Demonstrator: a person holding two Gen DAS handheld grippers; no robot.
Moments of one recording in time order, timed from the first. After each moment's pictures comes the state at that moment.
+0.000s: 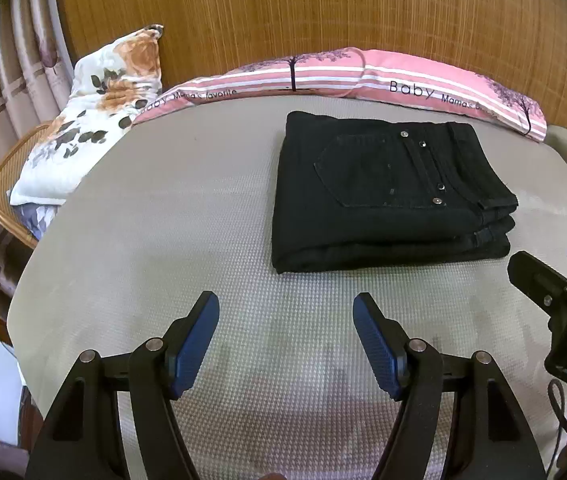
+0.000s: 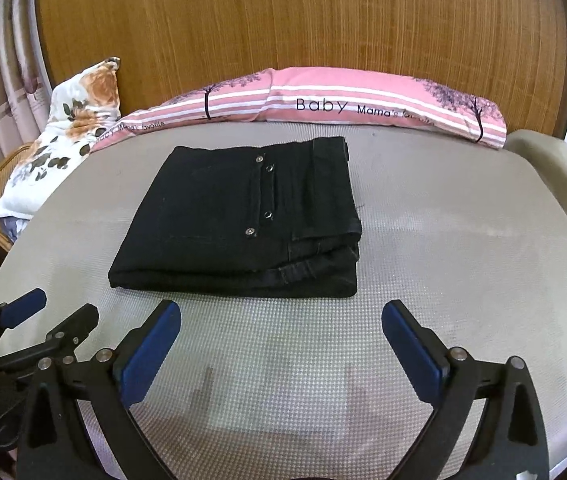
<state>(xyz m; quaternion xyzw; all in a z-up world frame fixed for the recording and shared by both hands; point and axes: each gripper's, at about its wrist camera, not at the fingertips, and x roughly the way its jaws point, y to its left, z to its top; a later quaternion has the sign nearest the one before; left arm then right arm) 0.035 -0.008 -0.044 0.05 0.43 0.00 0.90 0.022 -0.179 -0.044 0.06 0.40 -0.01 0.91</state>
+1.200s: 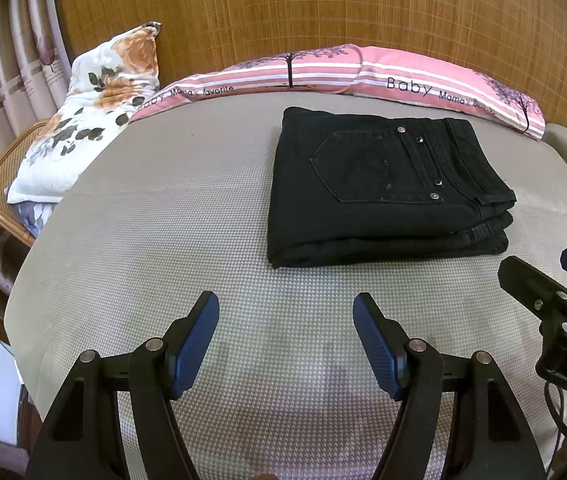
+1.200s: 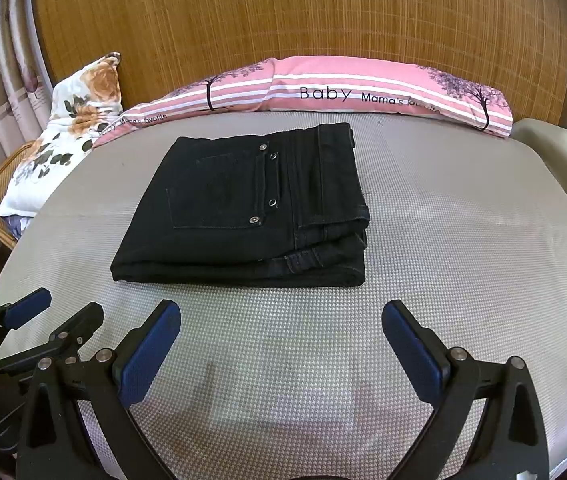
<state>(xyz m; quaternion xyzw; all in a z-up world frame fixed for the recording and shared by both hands) 0.030 -0.010 -0.047 0.05 0.43 0.00 0.90 0.022 -0.174 -0.054 0.06 0.41 -0.01 0.91</state>
